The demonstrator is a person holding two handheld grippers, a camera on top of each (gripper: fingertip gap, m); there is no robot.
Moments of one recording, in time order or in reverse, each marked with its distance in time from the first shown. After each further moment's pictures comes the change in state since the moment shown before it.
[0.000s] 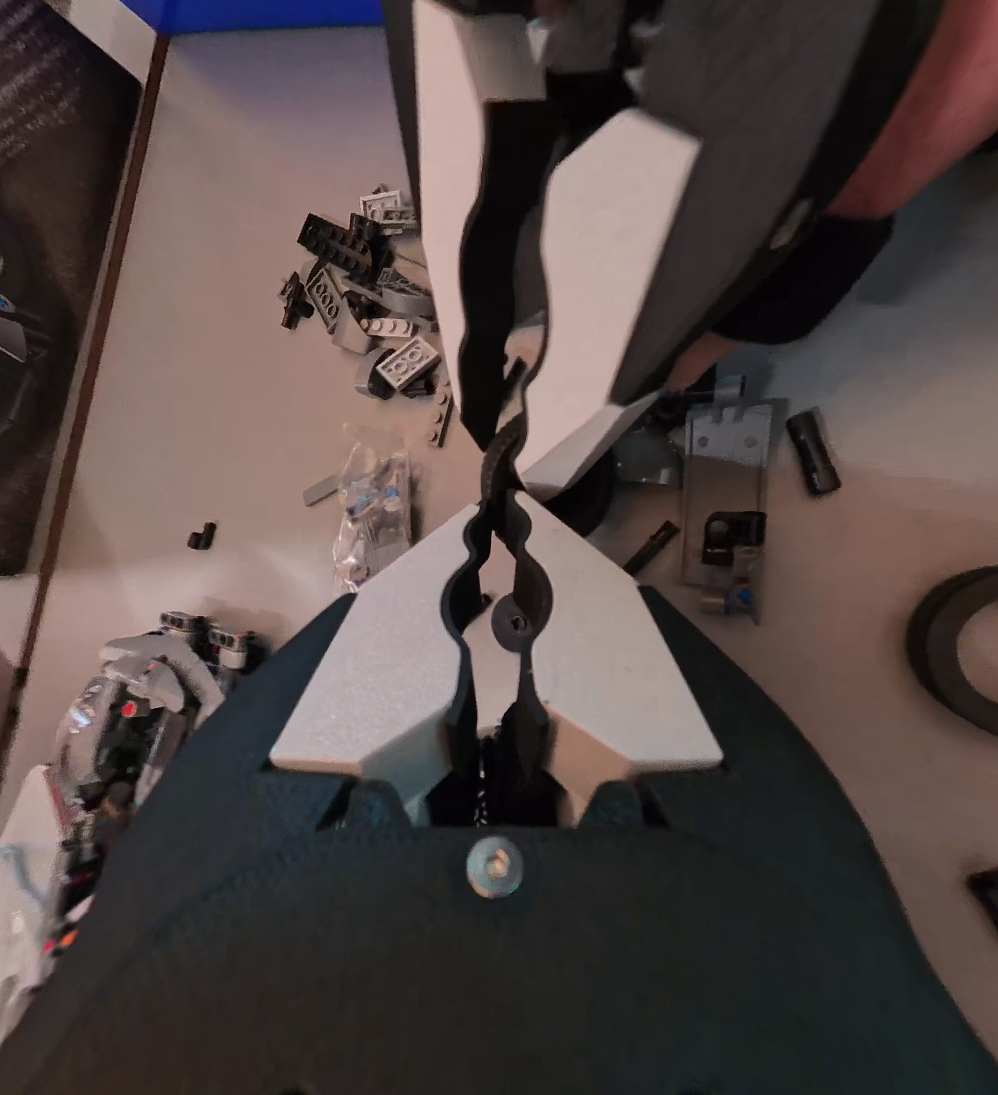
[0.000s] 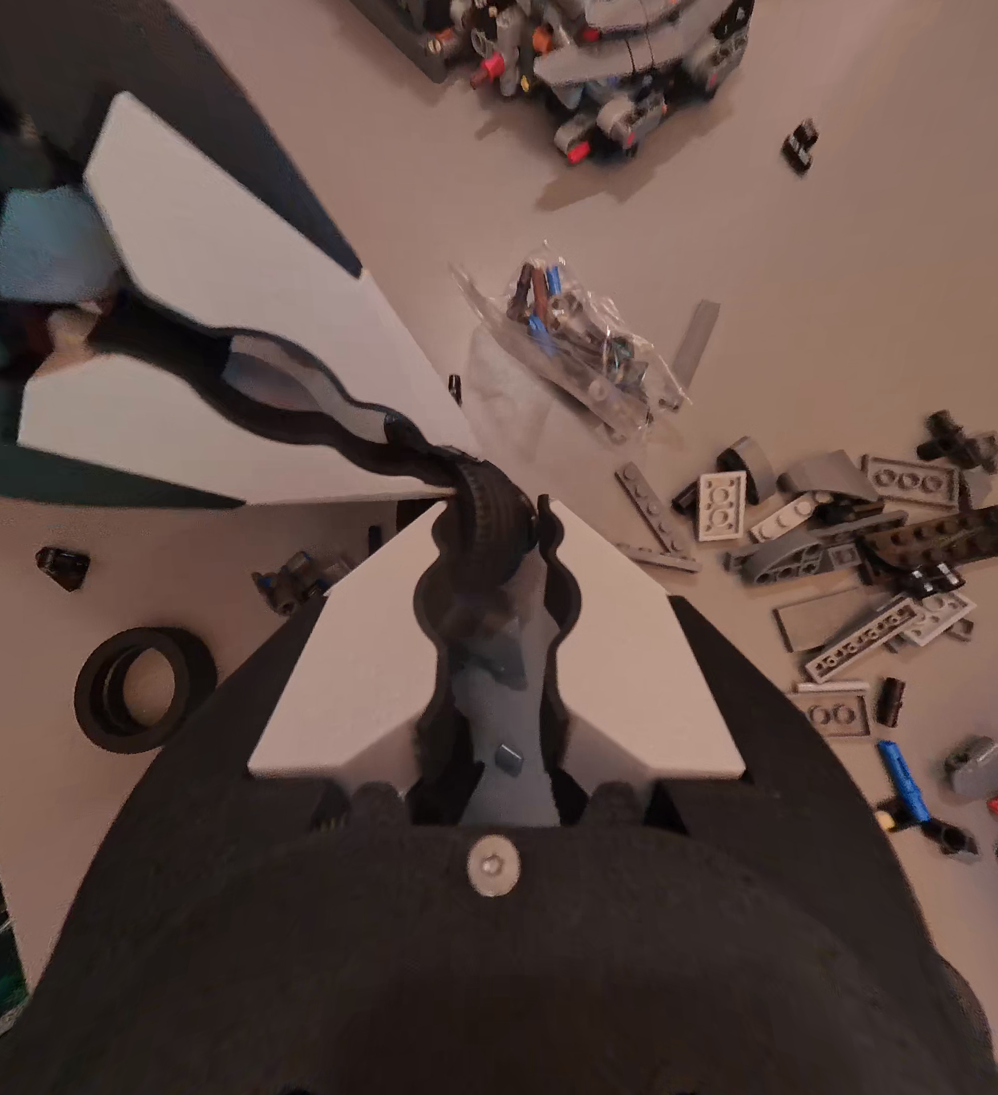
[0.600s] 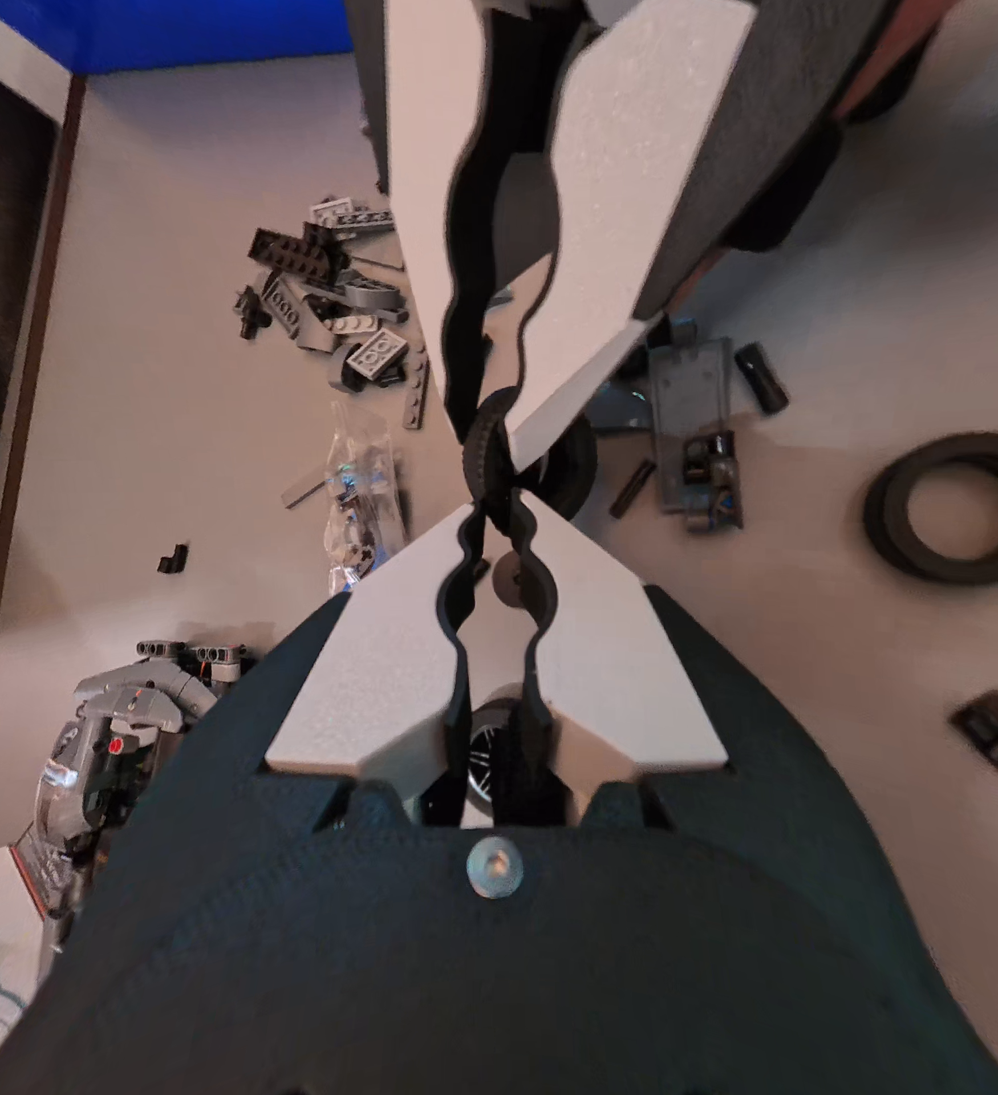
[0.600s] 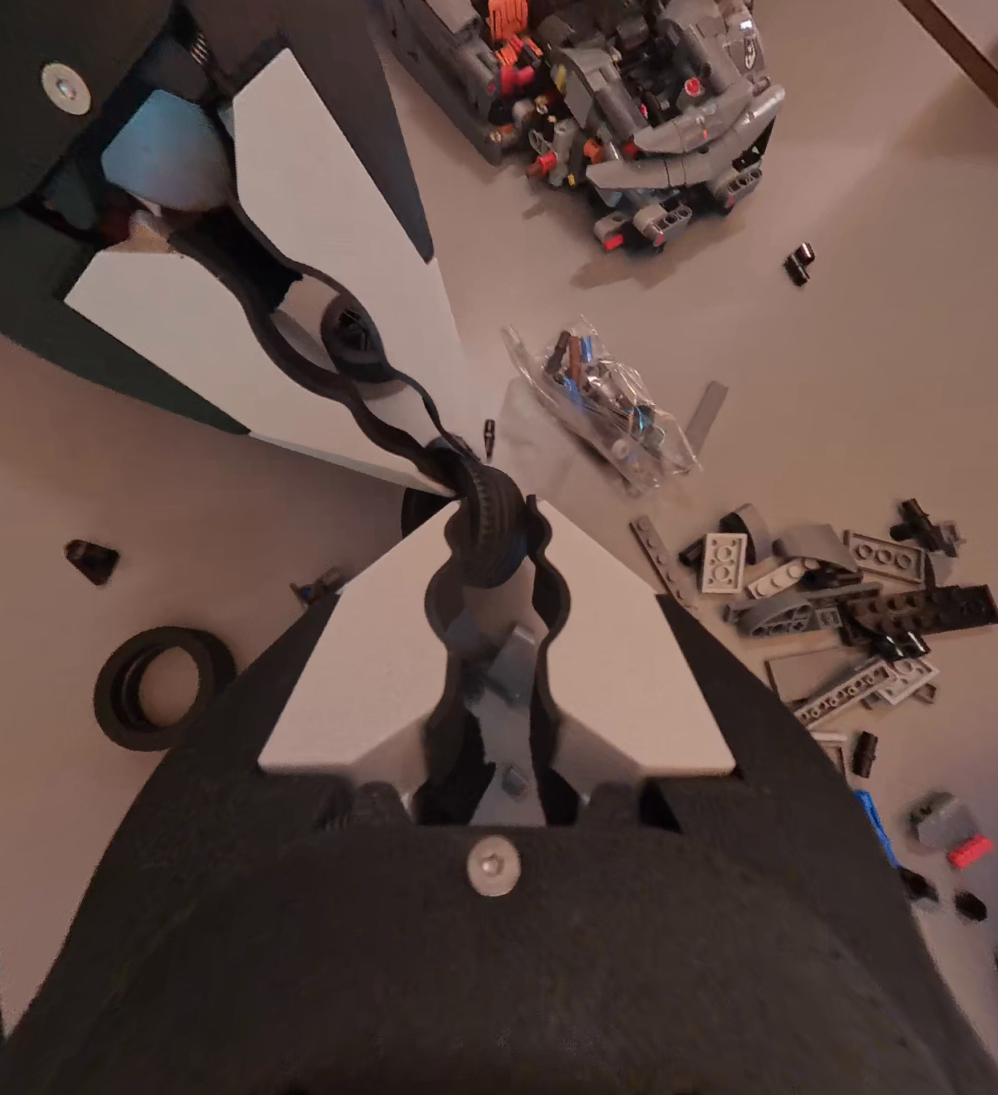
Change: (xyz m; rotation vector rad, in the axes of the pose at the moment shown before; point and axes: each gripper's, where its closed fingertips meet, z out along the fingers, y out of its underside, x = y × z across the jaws) left arm 0.001 0.009 -0.017 0.059 0.155 0.060; right arm -0.013 -0.017 -0.007 0.073 0.002 -0.119
